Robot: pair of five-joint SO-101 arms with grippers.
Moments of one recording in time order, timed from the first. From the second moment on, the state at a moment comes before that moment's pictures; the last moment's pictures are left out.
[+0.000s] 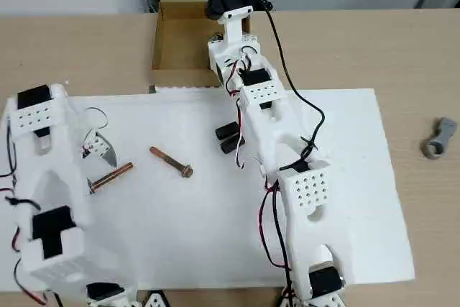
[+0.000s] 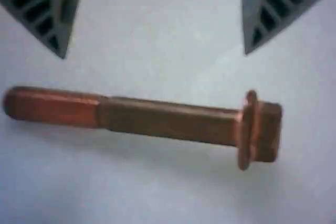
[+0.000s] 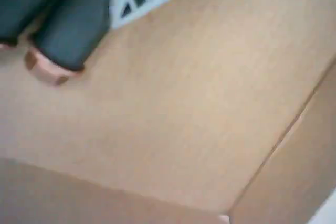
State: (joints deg) left arm -23.6 10.5 6.0 99.1 34.2; right arm -20.7 51.8 -38.0 21.2 -4.1
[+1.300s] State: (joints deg) left arm -24.4 26.1 -10.7 99.2 34.1; right arm -21.1 51.8 -38.0 21.2 -4.1
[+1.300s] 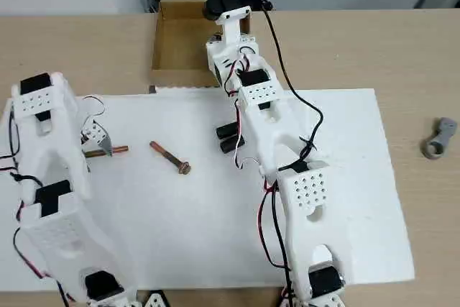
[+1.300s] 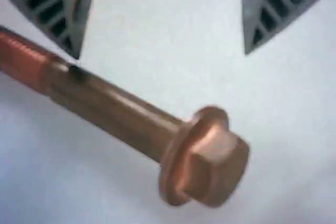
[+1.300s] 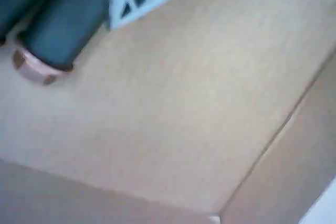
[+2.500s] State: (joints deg) left arm -26.5 25.5 -3.8 91.8 51.8; right arm -21.0 51.8 -38.0 21.2 -4.1
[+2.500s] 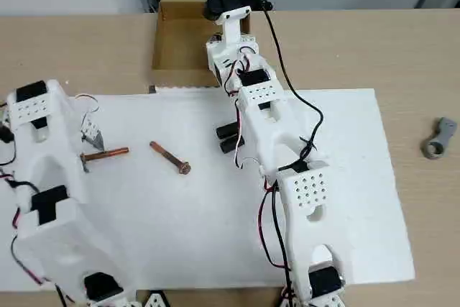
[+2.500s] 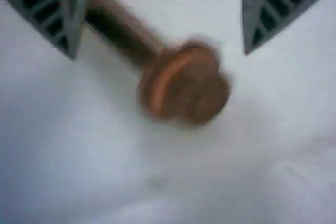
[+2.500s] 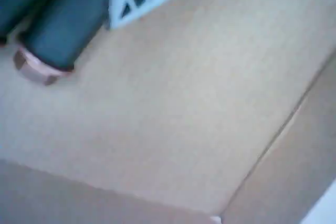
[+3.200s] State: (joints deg) left arm -26.1 30.8 -11.9 91.3 44.4; right arm -21.0 51.8 -38.0 21.2 -4.1
